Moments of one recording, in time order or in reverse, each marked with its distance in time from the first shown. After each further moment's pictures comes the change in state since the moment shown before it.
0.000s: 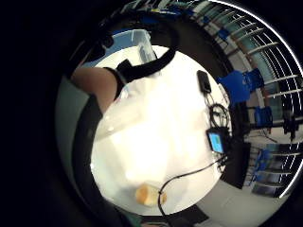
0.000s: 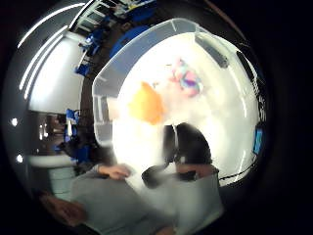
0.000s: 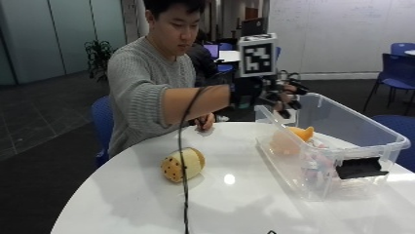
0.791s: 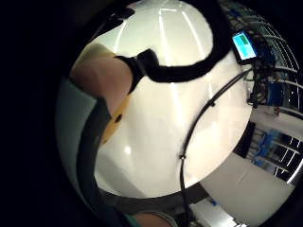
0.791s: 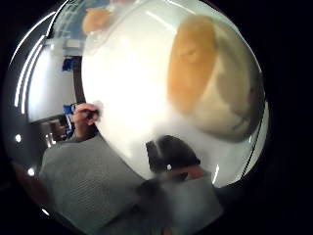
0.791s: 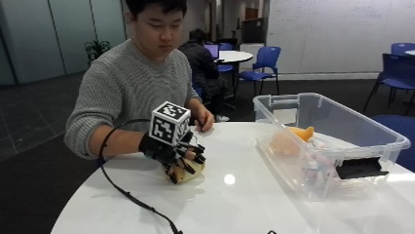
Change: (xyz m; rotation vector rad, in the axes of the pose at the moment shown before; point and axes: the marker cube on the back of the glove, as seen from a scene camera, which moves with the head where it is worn) arm 0.051 0.282 0.158 -0.325 0.168 0.171
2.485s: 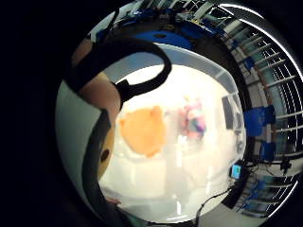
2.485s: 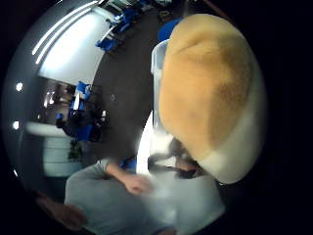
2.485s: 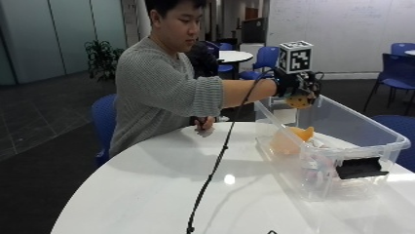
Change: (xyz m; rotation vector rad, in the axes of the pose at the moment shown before) arm -0.332 -0.309 -0.206 0.324 0.033 -0.393
